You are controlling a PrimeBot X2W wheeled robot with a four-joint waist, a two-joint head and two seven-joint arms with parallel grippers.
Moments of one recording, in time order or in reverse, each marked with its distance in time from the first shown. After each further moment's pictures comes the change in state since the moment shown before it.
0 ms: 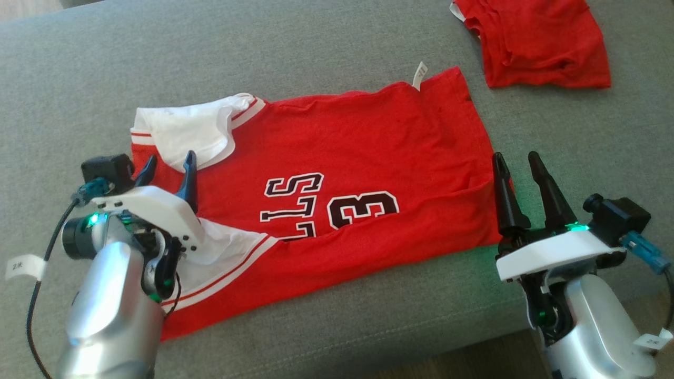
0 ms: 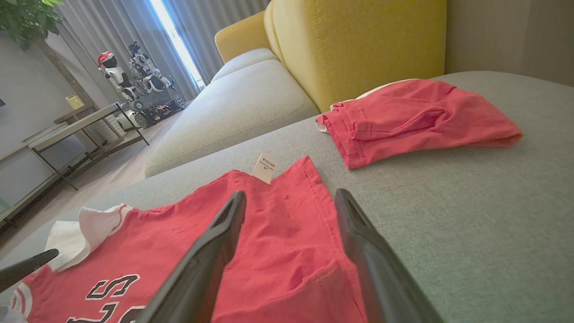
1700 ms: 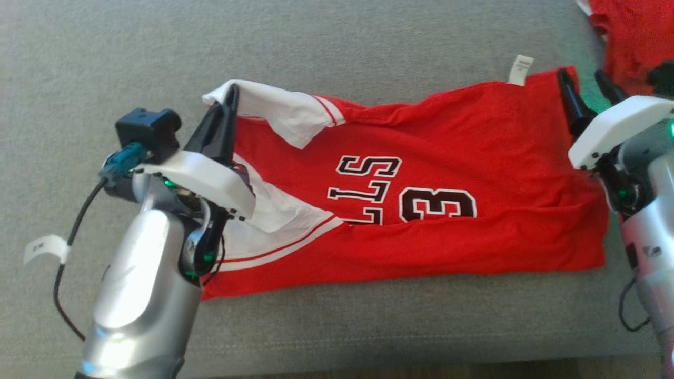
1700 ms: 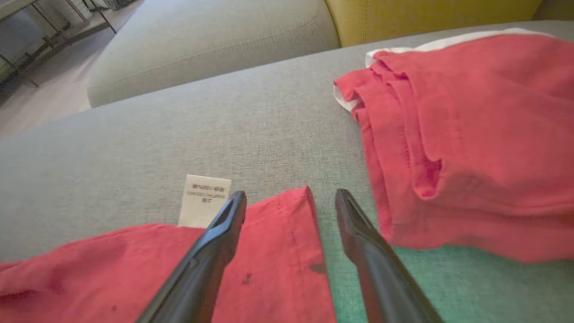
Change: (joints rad) left arm -0.020 -0.037 -0.126 -0.323 -0.011 -0.009 -0.007; right arm -0.466 -0.202 0.010 0.416 0.073 0.000 0.317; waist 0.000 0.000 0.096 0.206
